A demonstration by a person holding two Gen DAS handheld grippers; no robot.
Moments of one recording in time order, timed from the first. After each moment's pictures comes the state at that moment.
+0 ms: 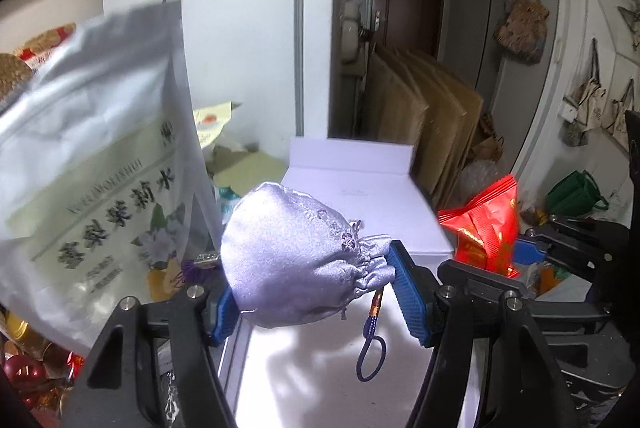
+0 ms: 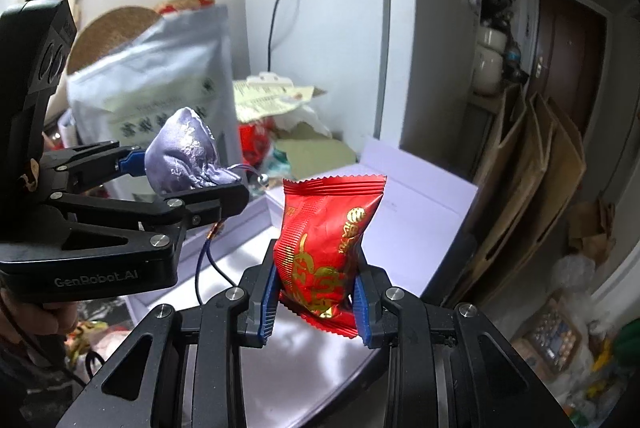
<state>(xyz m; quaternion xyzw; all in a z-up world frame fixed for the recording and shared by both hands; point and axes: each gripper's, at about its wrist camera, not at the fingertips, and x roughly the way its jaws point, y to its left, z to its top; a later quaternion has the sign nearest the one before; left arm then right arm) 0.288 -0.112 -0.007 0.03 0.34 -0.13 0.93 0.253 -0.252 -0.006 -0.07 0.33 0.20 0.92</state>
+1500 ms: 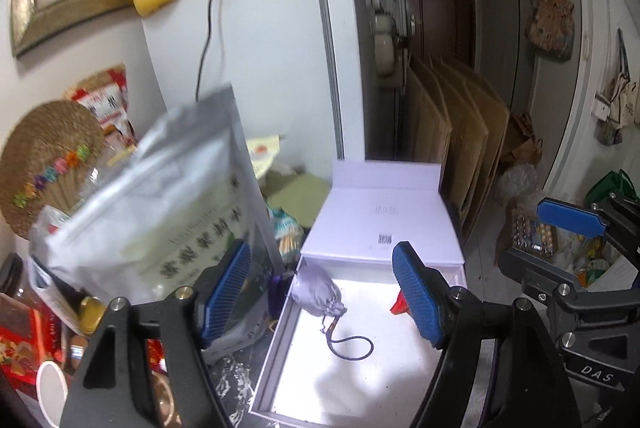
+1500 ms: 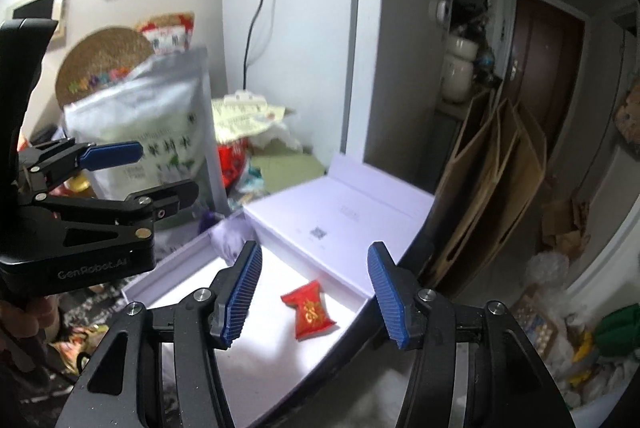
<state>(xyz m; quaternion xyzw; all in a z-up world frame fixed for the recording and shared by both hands) 0.245 -0.122 0.063 0.07 0.31 -0.05 0.95 0.229 -0.272 0.050 -0.07 0.31 0.16 0.94</state>
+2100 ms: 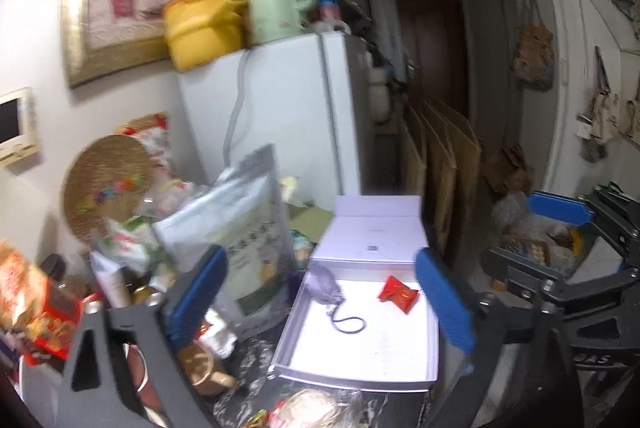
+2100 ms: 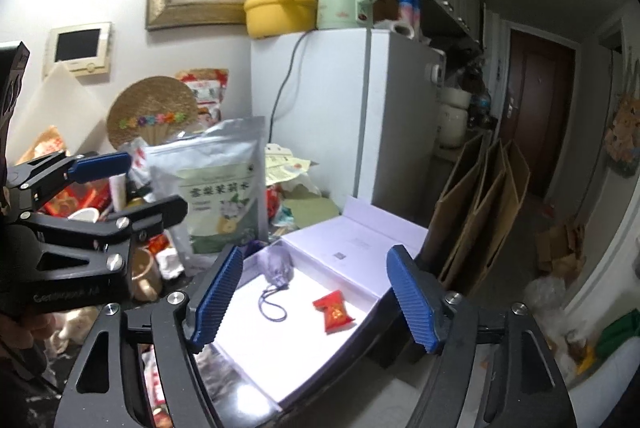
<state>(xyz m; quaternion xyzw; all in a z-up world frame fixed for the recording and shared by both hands) 0.109 -0.109 0.116 0.07 0.22 -0.03 0.97 0.120 -0.268 0.104 -0.06 0.23 0.17 0.96</state>
